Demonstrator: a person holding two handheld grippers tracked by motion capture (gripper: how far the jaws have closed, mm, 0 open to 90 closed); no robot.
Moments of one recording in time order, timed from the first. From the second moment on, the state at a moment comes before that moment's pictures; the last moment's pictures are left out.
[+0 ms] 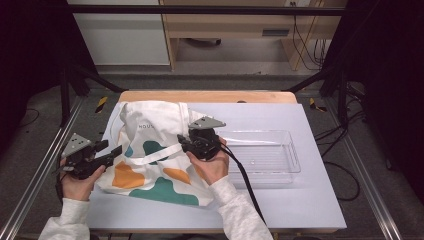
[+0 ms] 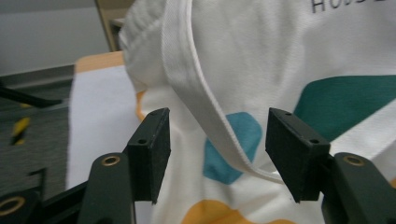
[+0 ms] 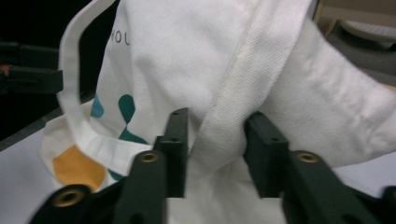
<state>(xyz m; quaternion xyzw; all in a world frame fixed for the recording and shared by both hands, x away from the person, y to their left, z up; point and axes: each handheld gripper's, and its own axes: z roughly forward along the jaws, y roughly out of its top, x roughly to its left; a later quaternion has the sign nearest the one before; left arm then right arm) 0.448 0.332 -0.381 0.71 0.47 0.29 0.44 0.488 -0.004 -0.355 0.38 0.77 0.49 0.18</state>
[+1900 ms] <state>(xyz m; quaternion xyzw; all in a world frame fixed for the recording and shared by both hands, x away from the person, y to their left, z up) 0.429 0.297 -0.414 0.77 0.42 0.21 0.44 0.466 -0.001 -0.320 0.34 0.71 0.59 0.19</state>
